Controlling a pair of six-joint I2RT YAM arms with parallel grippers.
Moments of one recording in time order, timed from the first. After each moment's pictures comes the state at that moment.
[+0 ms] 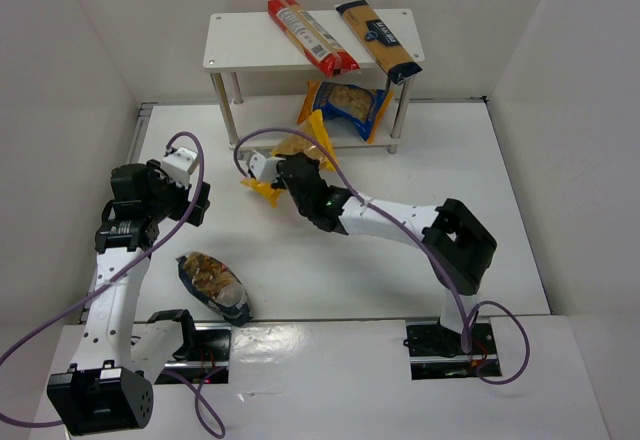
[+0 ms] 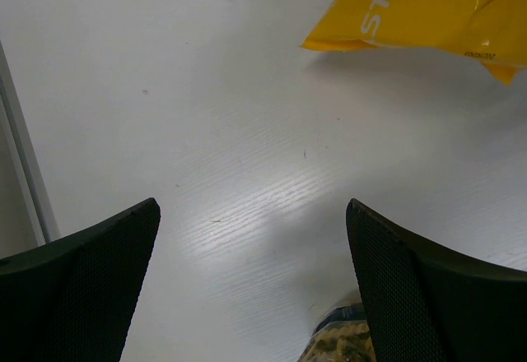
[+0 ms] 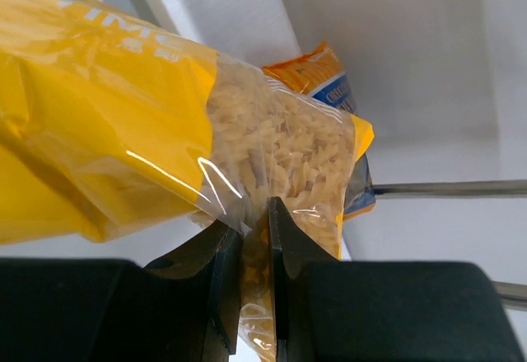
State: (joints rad) left arm 0.14 0.89 0.84 -0.52 0.34 0.39; right arm 0.95 1.80 1.26 0.24 0.59 -0.86
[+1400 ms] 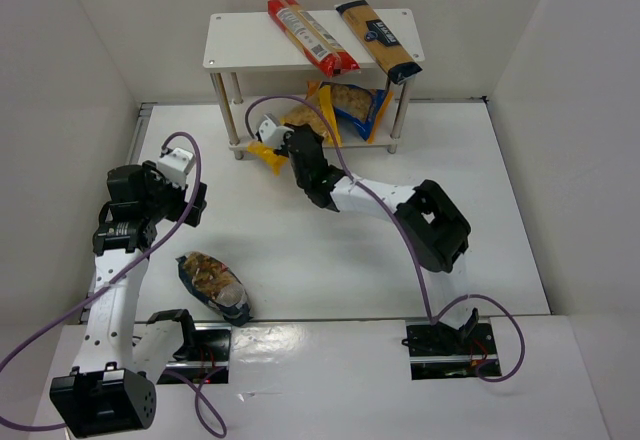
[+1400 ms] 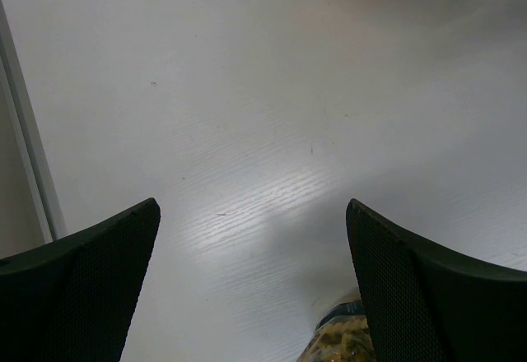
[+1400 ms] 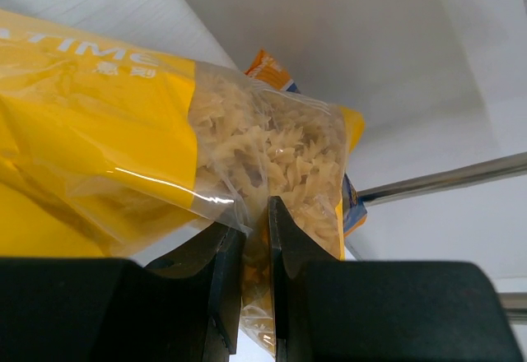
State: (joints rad) left arm 0.16 0.88 0.84 -0.53 0.34 0.39; right arm 0.81 2.01 1.43 0.46 0.58 -0.83
